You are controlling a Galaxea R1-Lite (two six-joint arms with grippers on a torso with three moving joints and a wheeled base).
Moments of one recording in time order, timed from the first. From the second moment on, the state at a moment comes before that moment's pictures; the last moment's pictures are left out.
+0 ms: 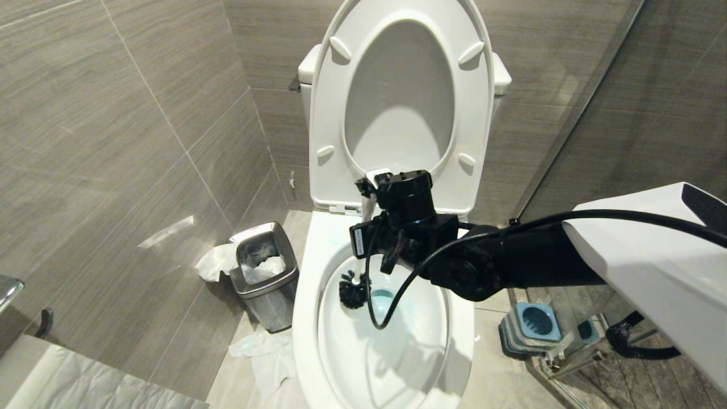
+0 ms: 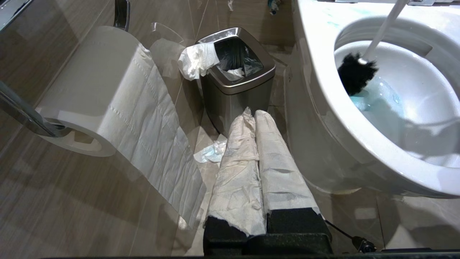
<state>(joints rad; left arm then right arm) 0.00 0.00 0.00 0.01 -0.01 0.00 0.75 2.23 -1.59 -0.32 -0.28 0.11</state>
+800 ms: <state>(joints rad) 0.00 0.00 0.00 0.01 -0.01 0.00 0.82 1.96 -1.15 -0.32 -0.29 0.12</state>
